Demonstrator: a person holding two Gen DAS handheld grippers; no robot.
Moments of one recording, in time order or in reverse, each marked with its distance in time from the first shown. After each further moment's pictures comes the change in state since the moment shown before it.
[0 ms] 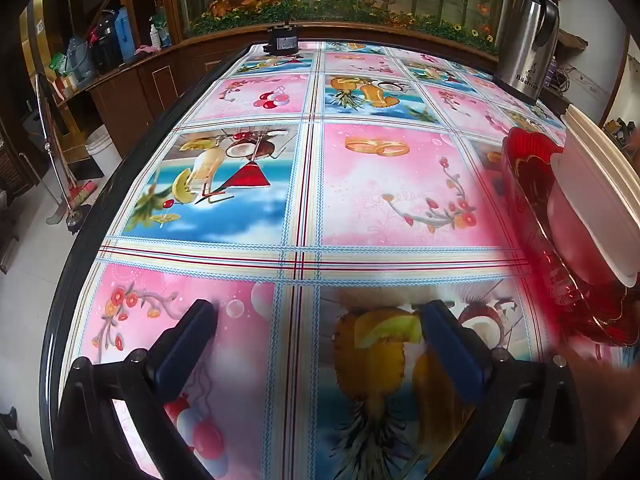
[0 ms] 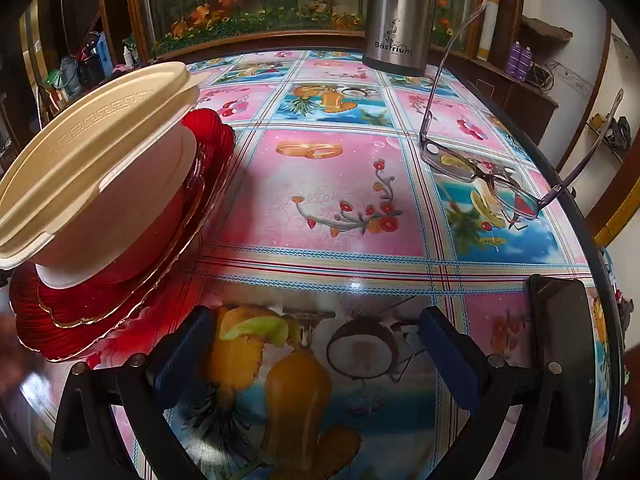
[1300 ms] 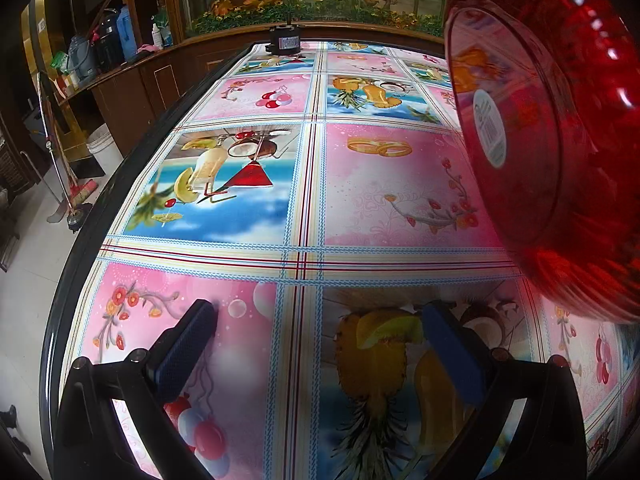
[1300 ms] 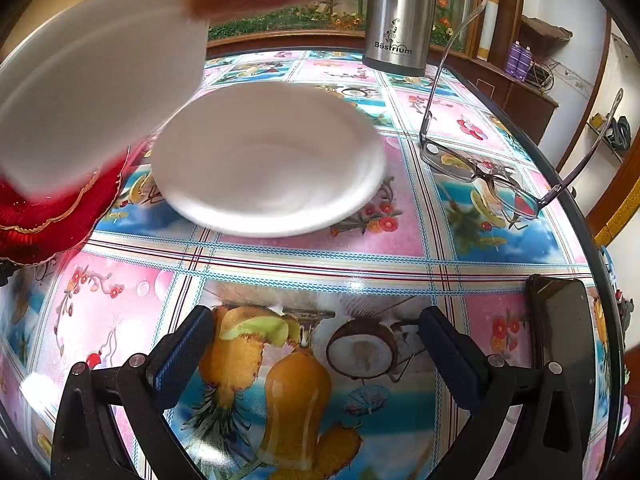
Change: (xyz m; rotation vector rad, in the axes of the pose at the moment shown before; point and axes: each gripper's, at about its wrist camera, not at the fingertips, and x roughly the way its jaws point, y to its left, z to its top) left arm 0.001 0.003 0.002 -0.005 0.000 0.004; right arm -0.001 0.001 0.000 0.000 0.000 0.000
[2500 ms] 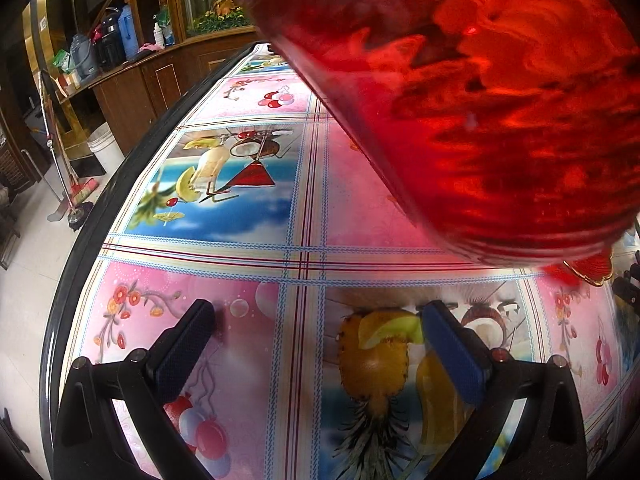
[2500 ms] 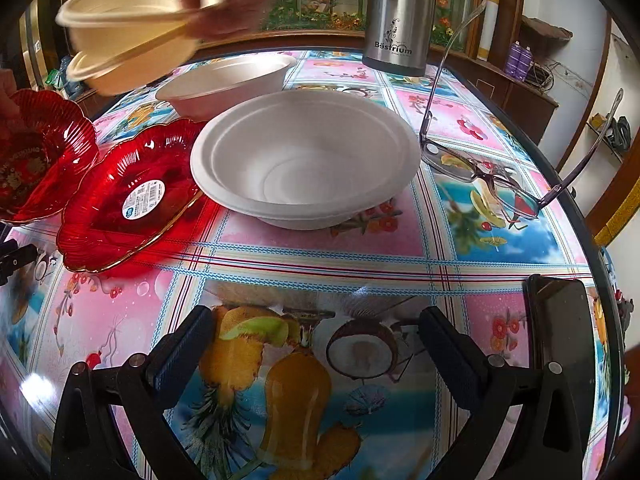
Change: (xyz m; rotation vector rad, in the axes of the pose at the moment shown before) left arm -0.004 0.000 -0.004 -0.006 0.001 0.002; right arm 0.000 0.000 0.000 0.000 0.001 0.000
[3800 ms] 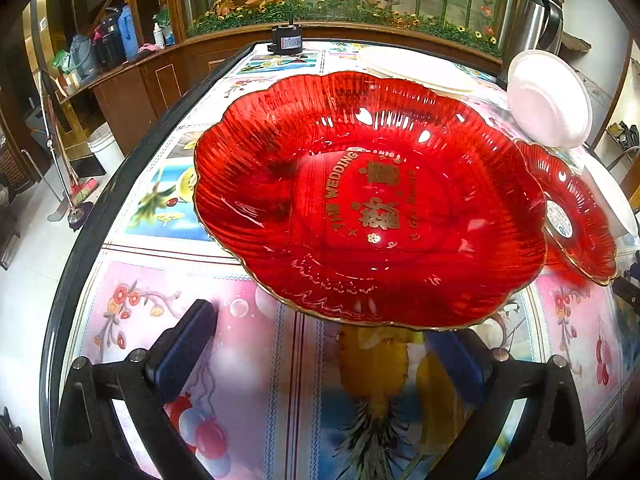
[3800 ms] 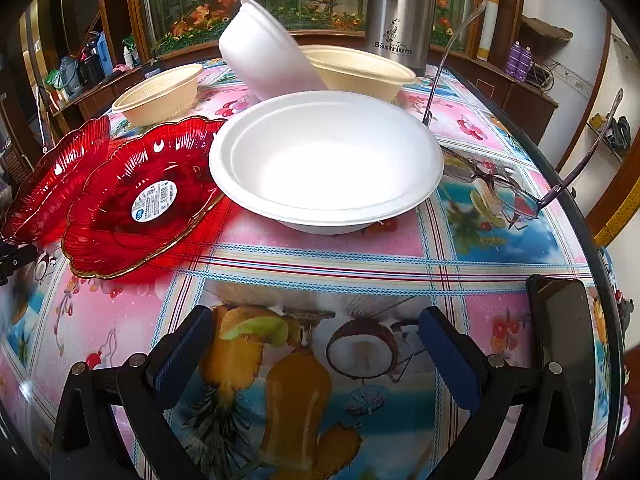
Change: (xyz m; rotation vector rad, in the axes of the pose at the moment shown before) left arm 0.001 0.001 0.002 0.000 0.000 -0.001; right arm 0.000 0.000 0.000 -0.001 0.001 -0.001
